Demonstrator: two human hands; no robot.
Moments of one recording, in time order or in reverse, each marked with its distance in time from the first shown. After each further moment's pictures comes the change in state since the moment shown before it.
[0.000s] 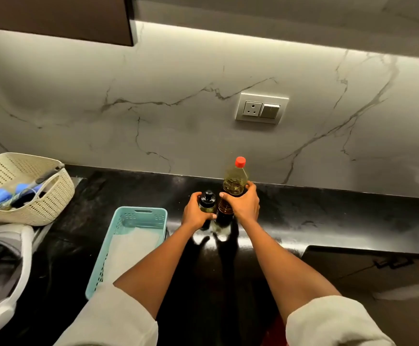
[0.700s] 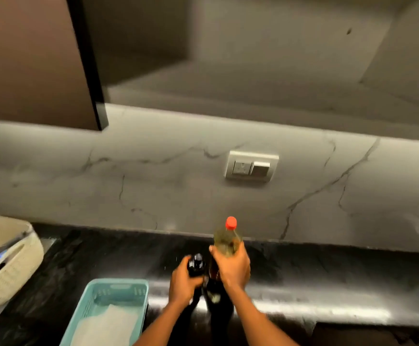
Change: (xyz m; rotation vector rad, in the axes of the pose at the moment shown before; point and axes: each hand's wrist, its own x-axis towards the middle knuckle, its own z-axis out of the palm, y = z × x) left_hand 0.046 -0.043 0.033 -0.101 0.035 0.066; right_hand 0.021 0.004 0.034 0.106 0.142 0.017
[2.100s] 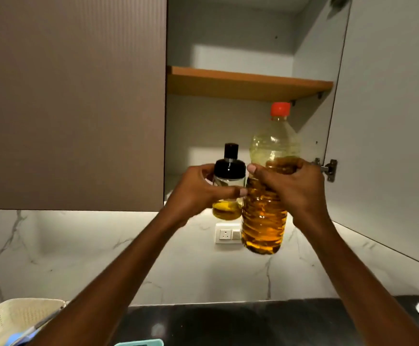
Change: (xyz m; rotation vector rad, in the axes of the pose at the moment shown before) left_hand -0.306 0.468 -0.238 -0.053 -0.161 0.884; right_hand -0.232 -0.368 -0.360 0.373 0.221 -0.740
